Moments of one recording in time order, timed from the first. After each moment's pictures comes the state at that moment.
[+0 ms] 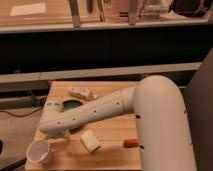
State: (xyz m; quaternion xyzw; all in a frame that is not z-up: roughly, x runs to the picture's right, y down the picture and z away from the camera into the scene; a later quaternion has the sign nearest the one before) arm -0.250 0.246 0.758 -0.13 -0.29 -0.67 0.67
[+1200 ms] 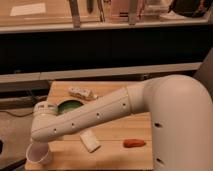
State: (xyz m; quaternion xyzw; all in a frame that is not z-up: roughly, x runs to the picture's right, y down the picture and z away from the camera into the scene) arm -0.267 0.223 0.679 -0.07 -0.30 -0.67 0.68
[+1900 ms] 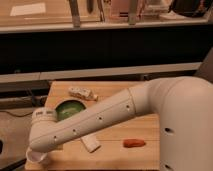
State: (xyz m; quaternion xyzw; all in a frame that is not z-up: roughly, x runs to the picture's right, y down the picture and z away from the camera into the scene) arm -0.259 0.262 0.649 -0.09 -0.32 -0.67 0.66
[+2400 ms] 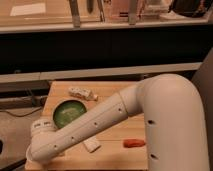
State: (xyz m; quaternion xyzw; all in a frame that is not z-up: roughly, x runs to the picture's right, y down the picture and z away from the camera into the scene) arm -0.258 0.301 0.679 -0.10 -0.30 -0.69 0.65
